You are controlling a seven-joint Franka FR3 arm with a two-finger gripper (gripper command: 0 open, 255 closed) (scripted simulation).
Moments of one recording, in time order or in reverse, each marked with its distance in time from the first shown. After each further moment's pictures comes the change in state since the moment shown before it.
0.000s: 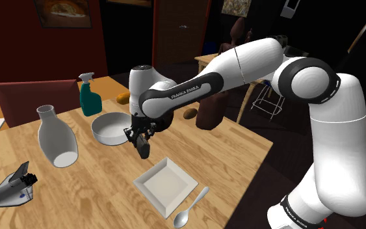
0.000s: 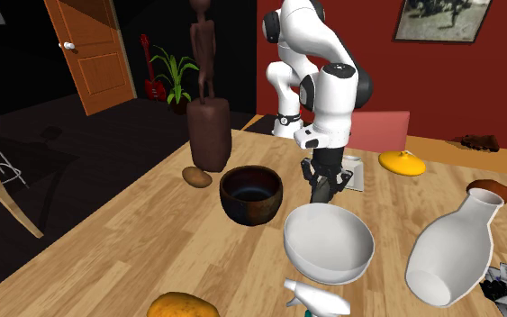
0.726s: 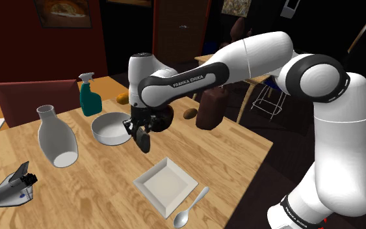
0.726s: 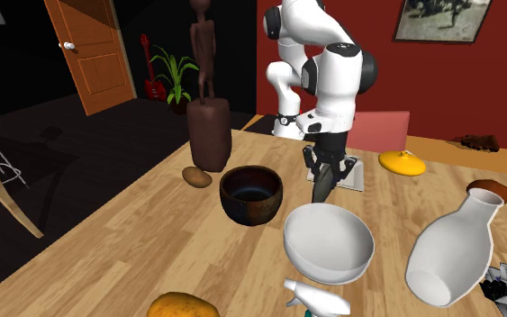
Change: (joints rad) arm -0.006 -0.047 0.014 0.038 0.021 -0.082 -0.009
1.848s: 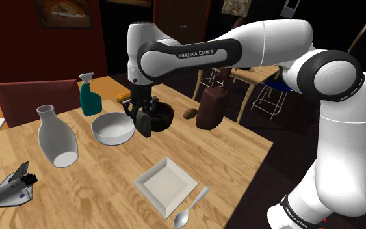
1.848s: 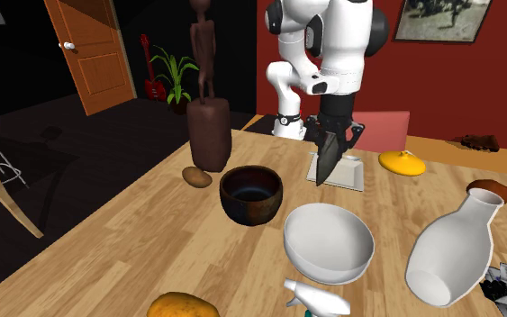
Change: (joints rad) arm -0.004 -0.068 0.018 0.133 0.033 -0.195 -0.018
